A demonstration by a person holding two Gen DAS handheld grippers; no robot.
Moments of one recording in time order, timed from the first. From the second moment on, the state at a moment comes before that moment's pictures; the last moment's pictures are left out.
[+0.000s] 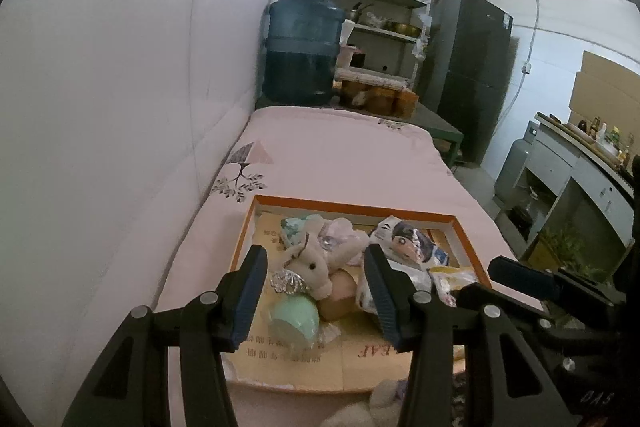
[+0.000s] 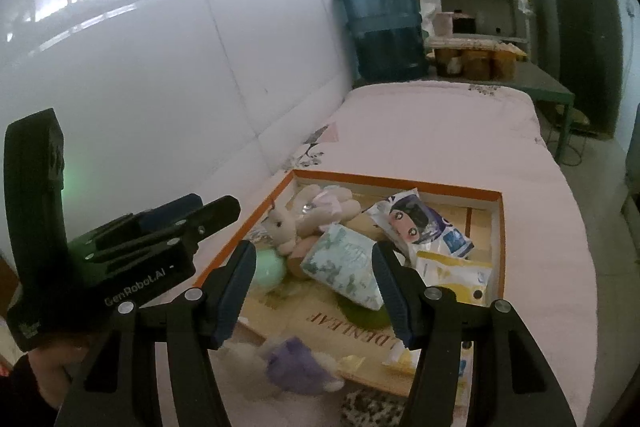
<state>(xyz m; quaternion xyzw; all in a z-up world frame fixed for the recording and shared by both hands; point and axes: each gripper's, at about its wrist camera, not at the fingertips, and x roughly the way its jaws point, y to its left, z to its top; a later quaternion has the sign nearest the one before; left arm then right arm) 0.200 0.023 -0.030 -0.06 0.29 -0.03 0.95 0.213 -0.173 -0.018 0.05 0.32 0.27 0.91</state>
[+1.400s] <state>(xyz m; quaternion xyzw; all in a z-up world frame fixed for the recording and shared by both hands) 0.088 0.010 0.002 -0.04 0.26 -0.08 0.96 0.092 -0.199 0.012 0.06 0.30 0.25 0.92</state>
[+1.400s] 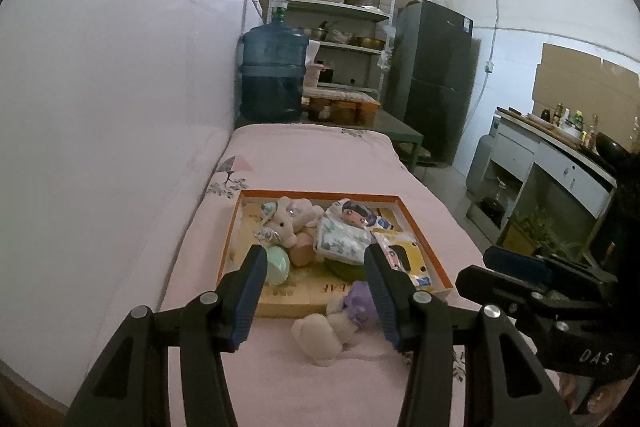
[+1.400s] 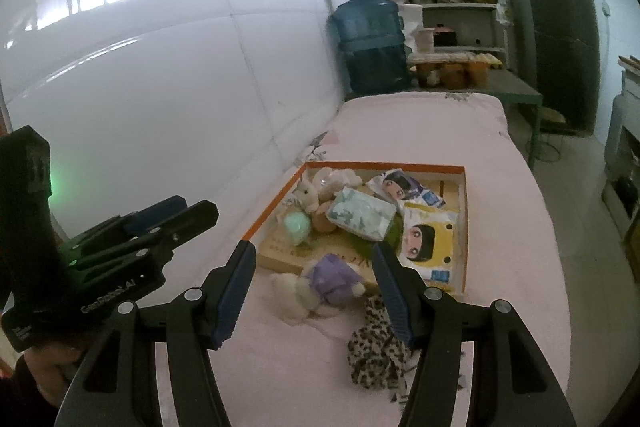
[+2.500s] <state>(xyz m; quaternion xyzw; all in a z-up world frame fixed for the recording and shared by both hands) 0.084 -0.008 -0.074 -0.03 0.32 -0.16 0.93 0.098 -0.227 -0.088 0.09 0.38 0.17 0.90</state>
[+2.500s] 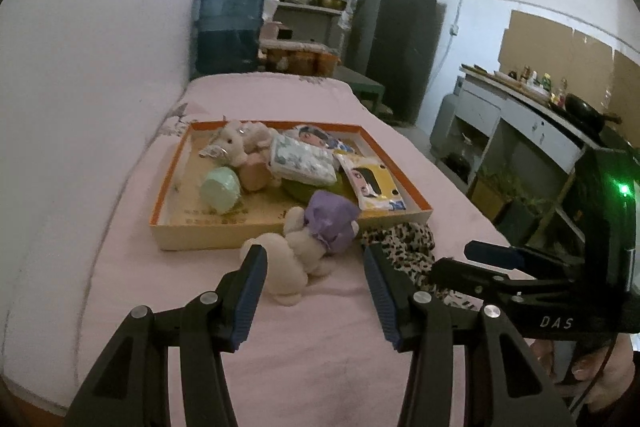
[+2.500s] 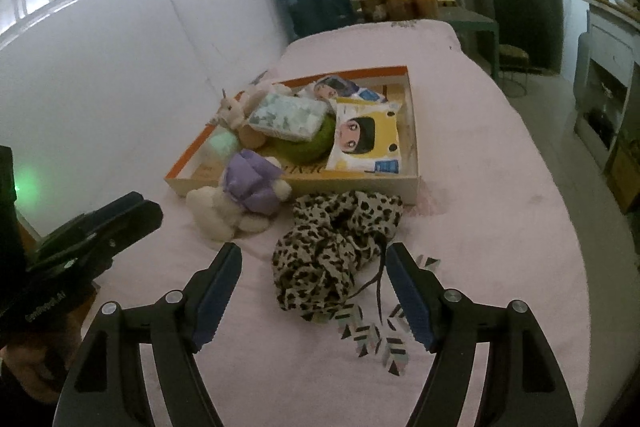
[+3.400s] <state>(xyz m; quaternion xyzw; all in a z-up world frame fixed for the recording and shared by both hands) 0.156 0.001 -0.130 -0.05 0.41 -0.21 0.89 0.133 -0.222 -0.127 0.11 0.42 0.17 0.88</state>
